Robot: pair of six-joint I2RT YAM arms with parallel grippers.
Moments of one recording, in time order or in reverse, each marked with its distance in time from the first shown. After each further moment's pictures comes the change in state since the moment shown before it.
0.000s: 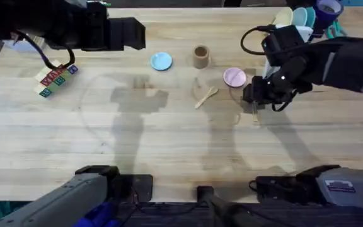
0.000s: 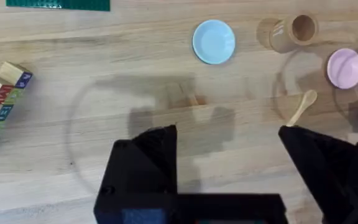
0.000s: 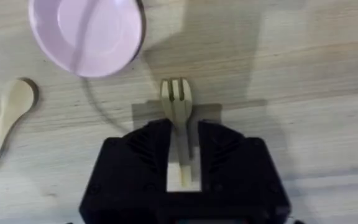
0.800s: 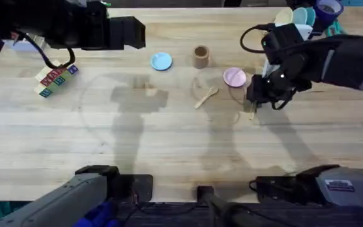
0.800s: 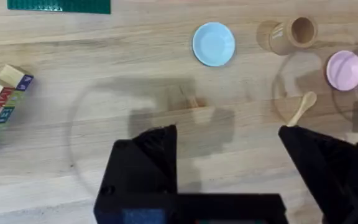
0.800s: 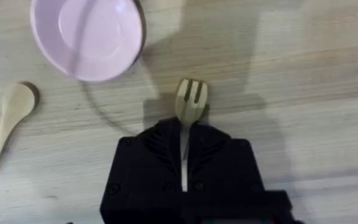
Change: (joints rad) left arm 0.000 0.000 0.000 0.009 0.000 0.000; right arm 0.000 0.012 0.019 -0.007 0.009 -0.007
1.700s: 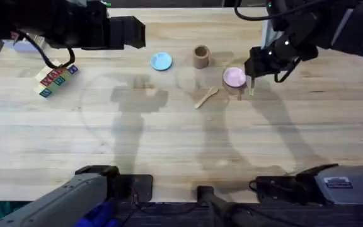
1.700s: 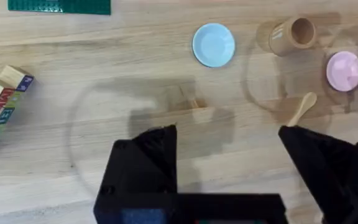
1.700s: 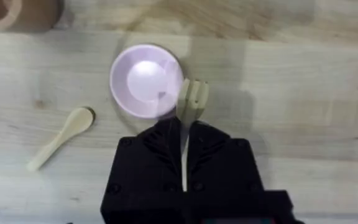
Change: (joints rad) left arm 0.000 0.000 0.000 0.002 0.000 0.000; right arm 0.000 0.057 0.268 -0.073 0.008 -0.208
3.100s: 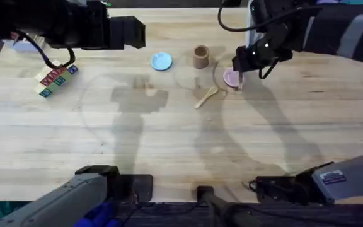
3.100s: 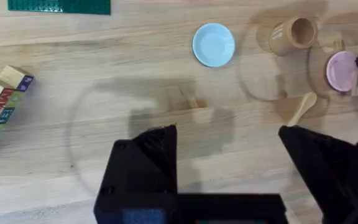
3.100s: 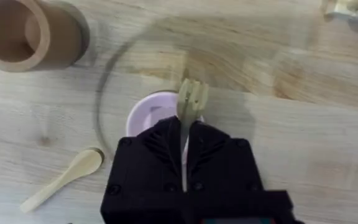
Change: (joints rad) left arm 0.000 0.000 0.000 0.000 0.000 0.000; right arm 0.029 0.133 0.000 0.217 -0.003 -0.079
